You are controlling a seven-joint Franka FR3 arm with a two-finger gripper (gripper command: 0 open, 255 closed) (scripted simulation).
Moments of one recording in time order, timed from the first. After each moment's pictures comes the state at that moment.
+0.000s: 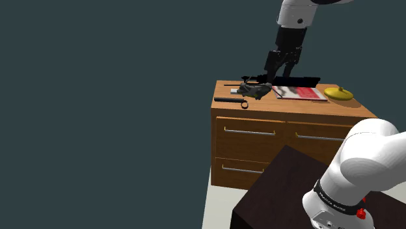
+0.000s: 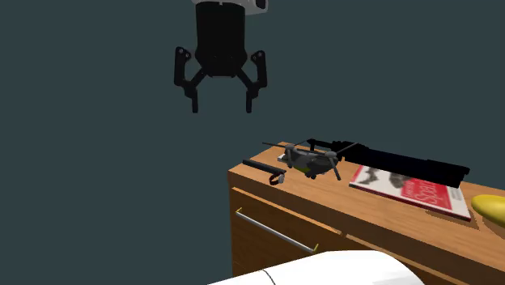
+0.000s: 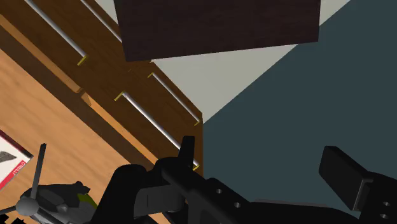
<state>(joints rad) 0.00 -0.82 -0.04 -2.32 0.00 1.52 0.13</state>
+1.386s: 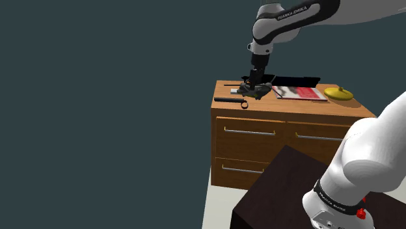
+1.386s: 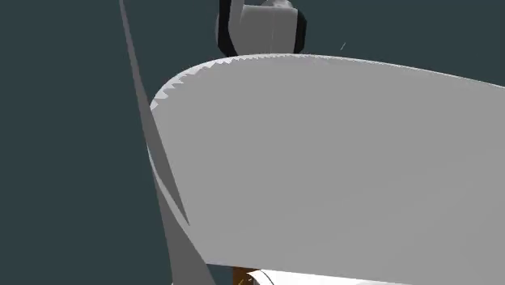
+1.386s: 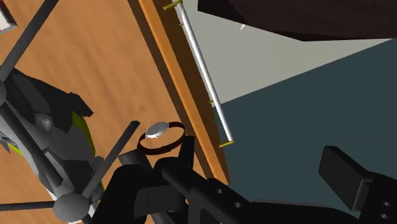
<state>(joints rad) 0.07 -0.24 -0.40 -2.17 -0.05 1.92 -0.50</state>
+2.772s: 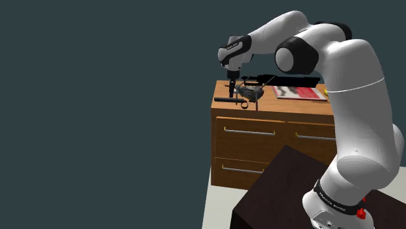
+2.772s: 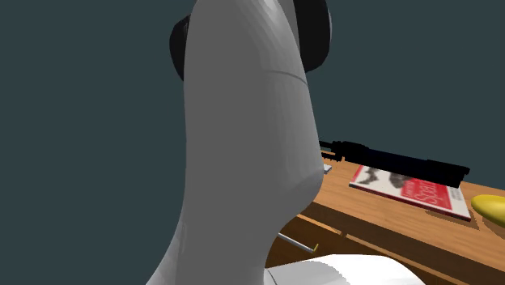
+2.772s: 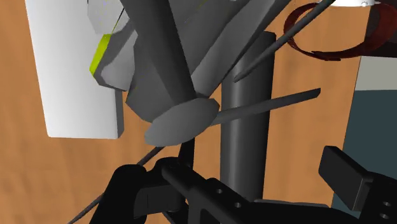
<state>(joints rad) -0.06 0.57 -0.39 -1.50 0.27 1.96 -1.08</state>
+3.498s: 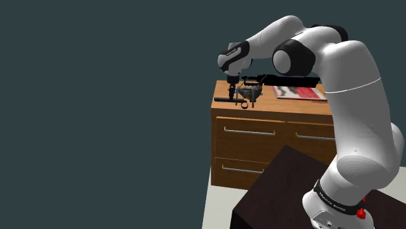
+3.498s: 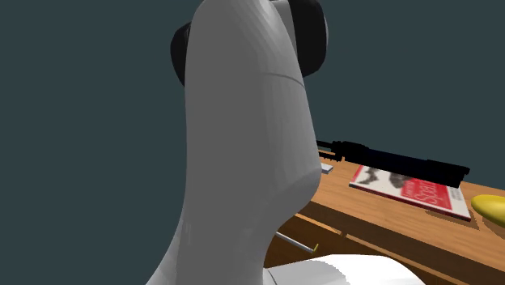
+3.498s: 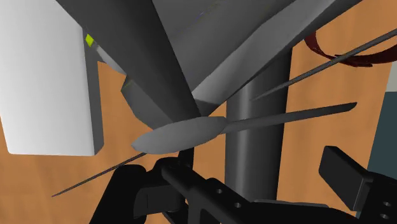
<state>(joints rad) -0.07 0.60 -0.38 -1.54 0.28 2.02 -1.09</state>
